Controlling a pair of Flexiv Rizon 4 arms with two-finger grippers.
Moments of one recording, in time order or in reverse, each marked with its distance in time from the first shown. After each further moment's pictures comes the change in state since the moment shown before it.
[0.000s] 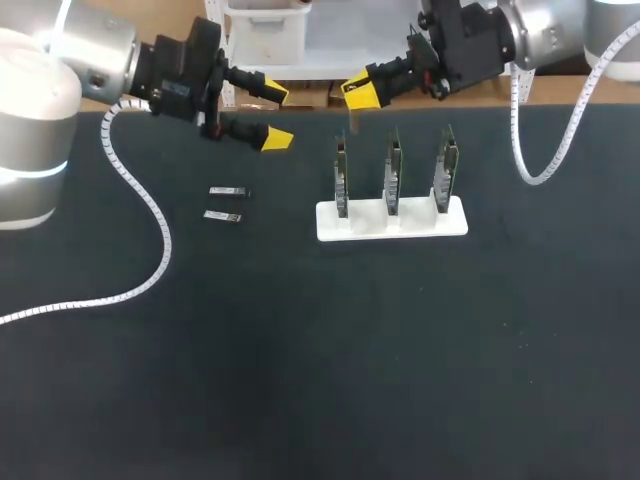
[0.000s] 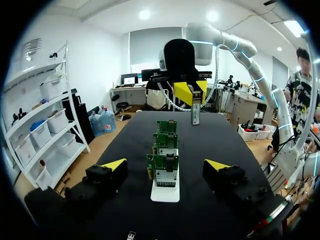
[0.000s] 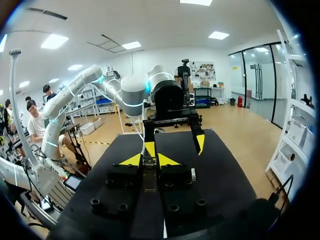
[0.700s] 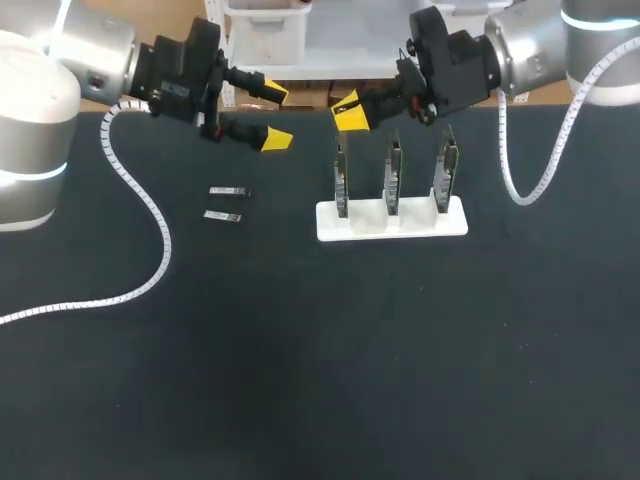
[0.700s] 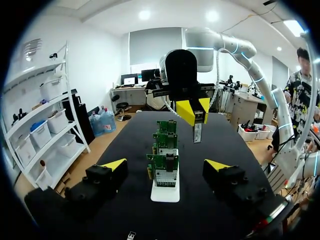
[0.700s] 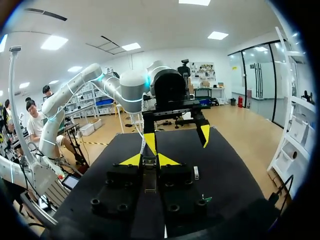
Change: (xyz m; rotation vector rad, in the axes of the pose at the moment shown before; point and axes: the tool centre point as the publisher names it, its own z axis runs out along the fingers) left arm 0.001 0.000 0.000 0.000 -0.002 0.002; right arm 0.024 -0.005 0.018 -0.003 0.006 -0.011
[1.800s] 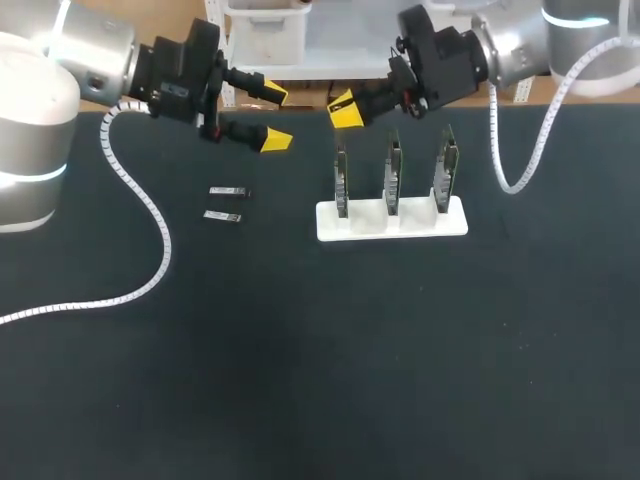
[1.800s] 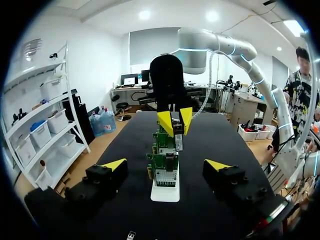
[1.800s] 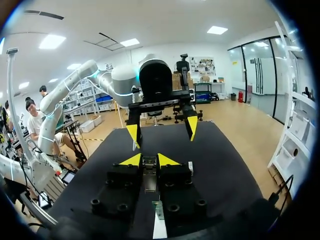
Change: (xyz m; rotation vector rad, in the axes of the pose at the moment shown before) left arm 0.000 0.000 0.000 0.000 -0.001 0.001; right arm 0.012 -0.028 0.006 -0.012 0.042 0.001
